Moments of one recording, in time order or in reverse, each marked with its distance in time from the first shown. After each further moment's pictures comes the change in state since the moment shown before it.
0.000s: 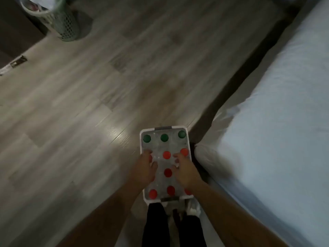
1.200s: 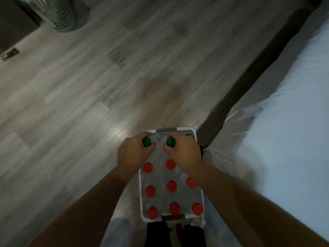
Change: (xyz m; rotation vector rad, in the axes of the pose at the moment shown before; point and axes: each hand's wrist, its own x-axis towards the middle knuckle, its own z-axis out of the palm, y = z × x) left_hand 0.082 -0.006 -0.022 0.270 0.322 0.130; right_hand 0.090 -0.023 -0.016 -0.169 0.208 -0.215
